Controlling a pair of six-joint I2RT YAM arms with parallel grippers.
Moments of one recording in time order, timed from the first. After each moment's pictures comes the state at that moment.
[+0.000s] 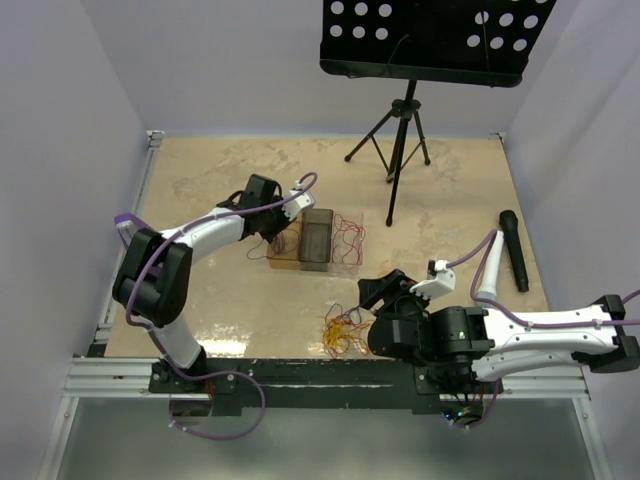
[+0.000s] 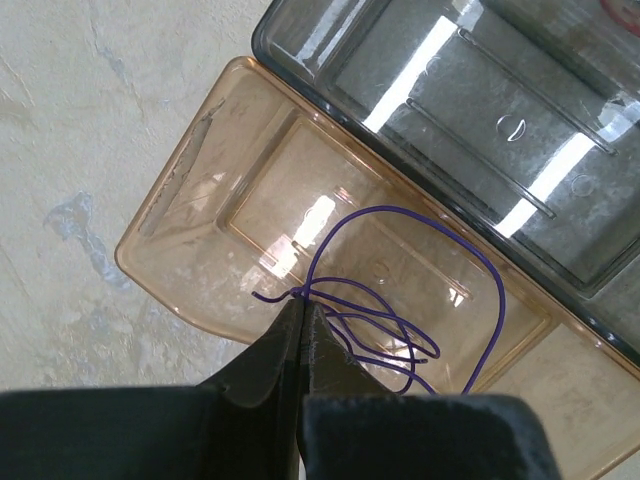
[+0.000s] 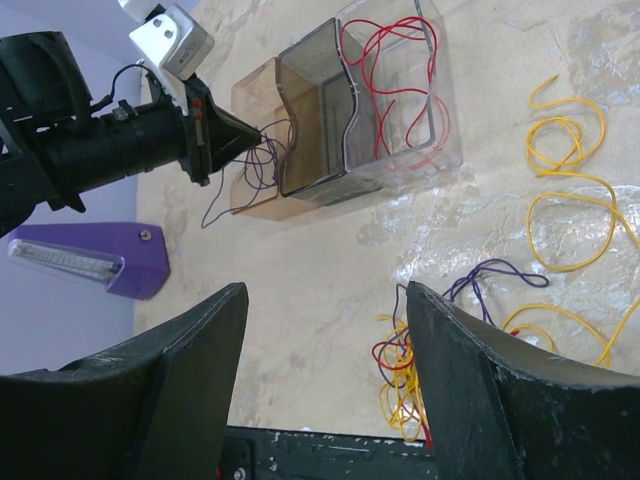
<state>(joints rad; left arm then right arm) -0.42 1.72 1.09 -0.27 0.17 0.54 1.56 0.92 0.86 -0.94 1.16 1.77</state>
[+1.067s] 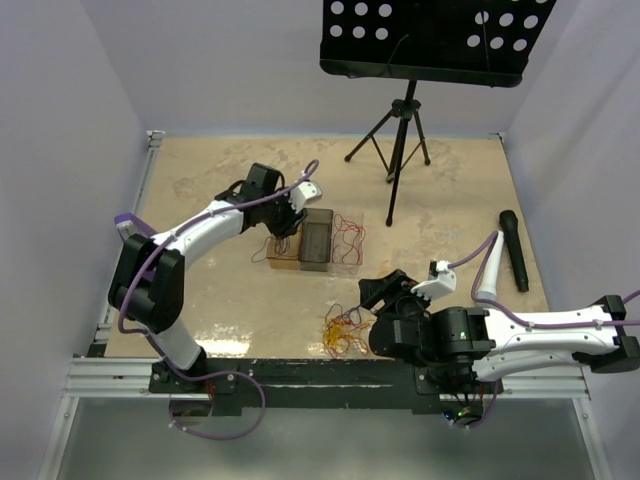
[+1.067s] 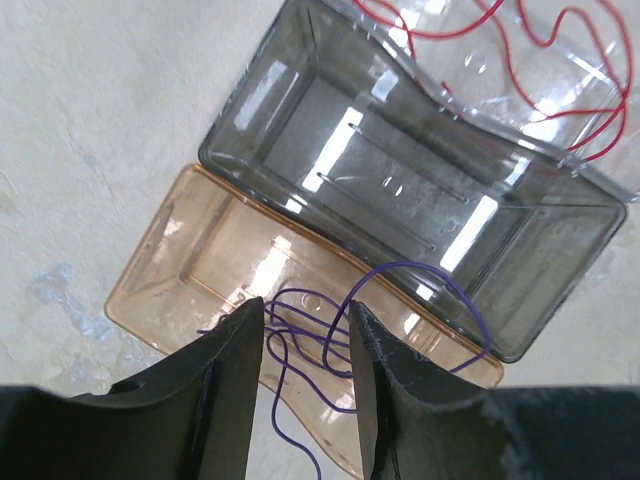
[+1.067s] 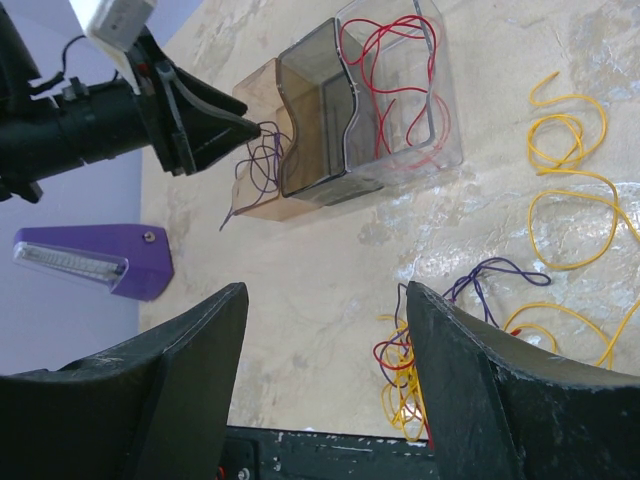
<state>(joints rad) -0.44 1.69 1.19 -0.38 0.32 0.50 1.56 0.91 0.84 -0.94 1.16 1.79</state>
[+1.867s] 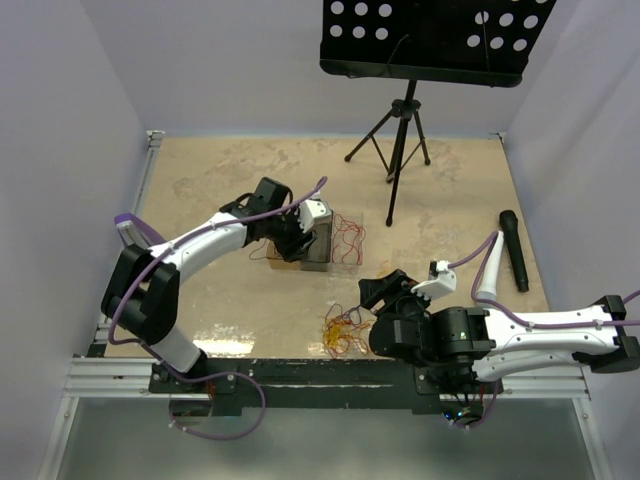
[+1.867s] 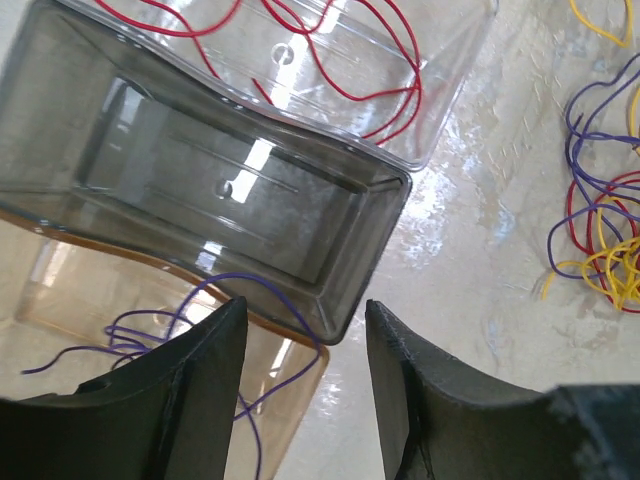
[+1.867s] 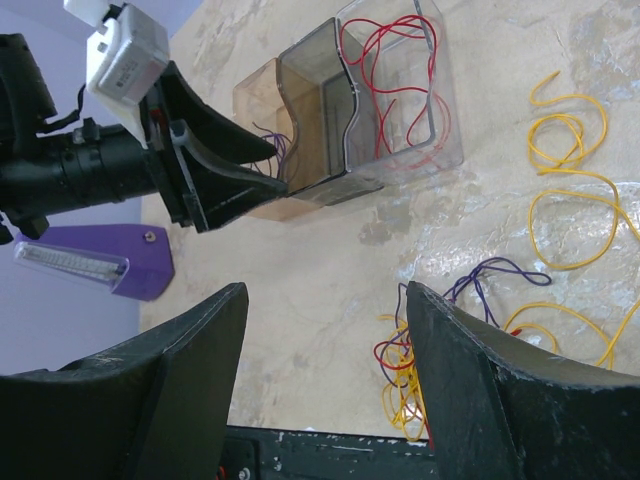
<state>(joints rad) -0.52 1.61 1.12 -0.45 0.47 0.47 1.56 0.91 0.84 -0.94 1.16 1.79</state>
